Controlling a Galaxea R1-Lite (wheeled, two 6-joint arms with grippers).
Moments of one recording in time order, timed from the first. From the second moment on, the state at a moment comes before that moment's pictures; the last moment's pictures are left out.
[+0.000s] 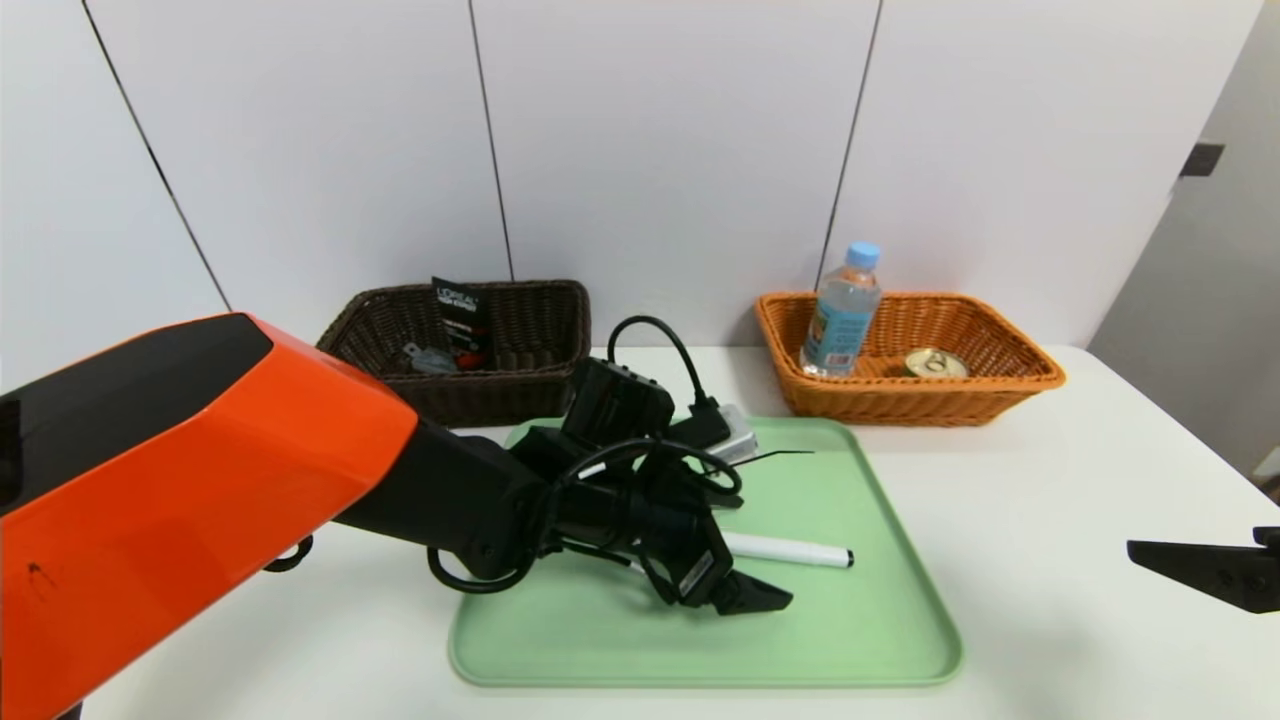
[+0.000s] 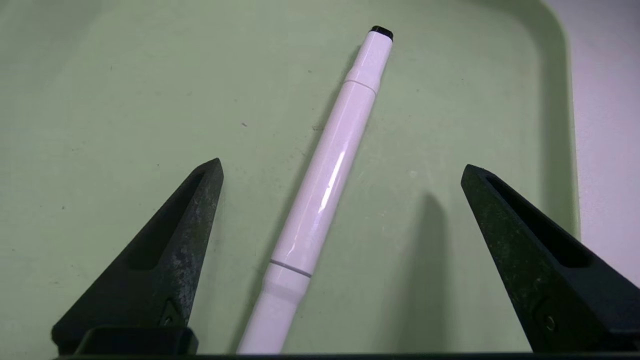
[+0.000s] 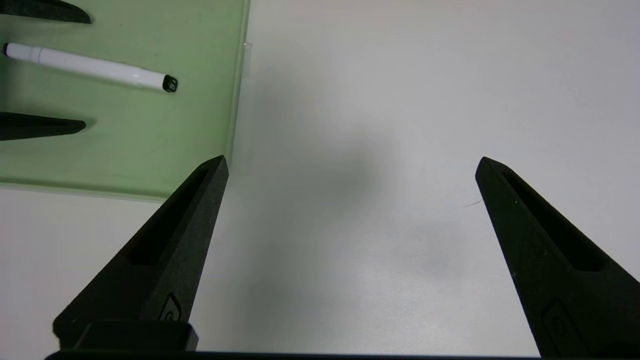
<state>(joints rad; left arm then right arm) -0.73 2.13 -1.18 -0.38 -0.58 0.30 0.07 1.05 -0.79 0.44 0.04 0.02</state>
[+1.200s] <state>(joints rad) -0.75 2.13 -1.17 -0.39 -0.53 0.40 0.07 1.00 -0.80 0.44 0.04 0.01</state>
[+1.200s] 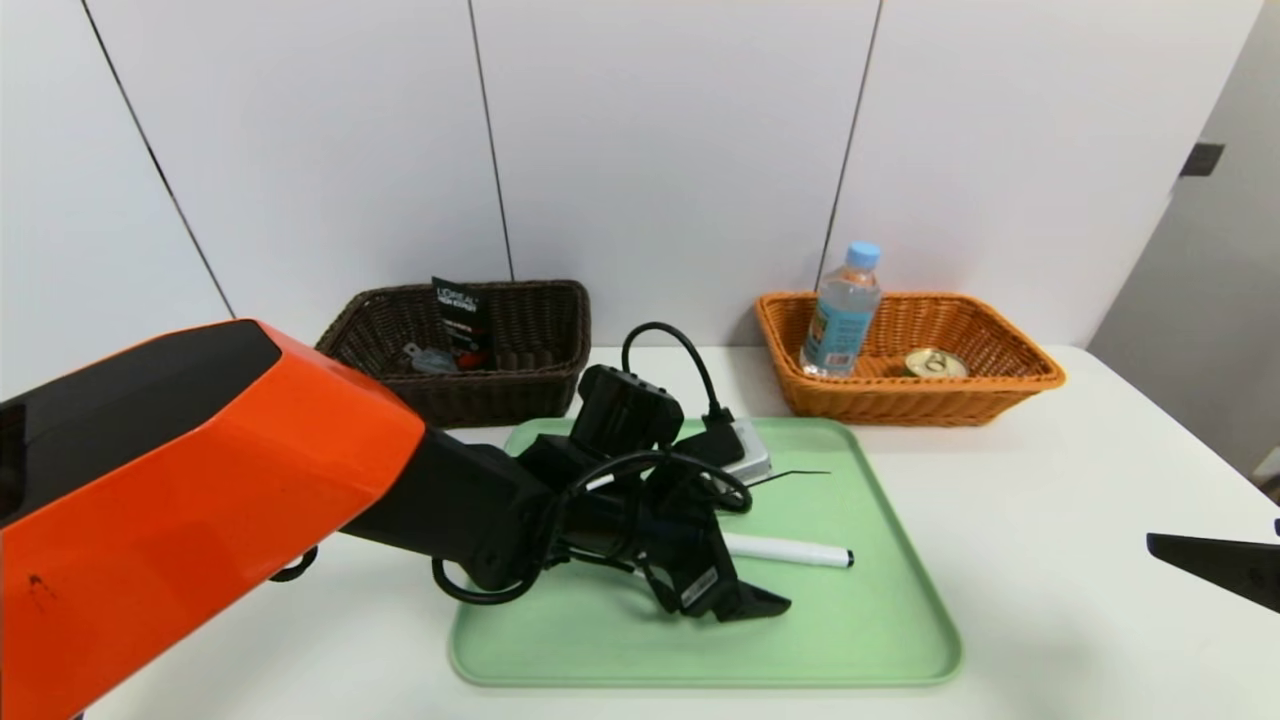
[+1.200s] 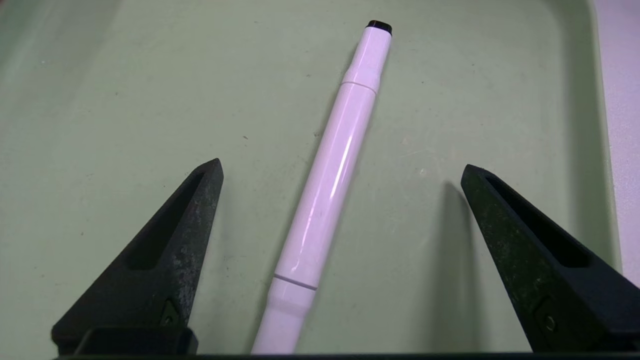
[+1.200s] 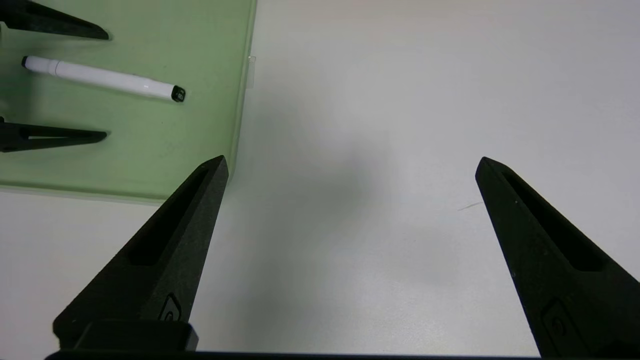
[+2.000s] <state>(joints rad) -0.75 2.13 -1.13 -0.39 -0.54 0.38 0.07 0.99 -0.80 0.44 0.04 0.01</state>
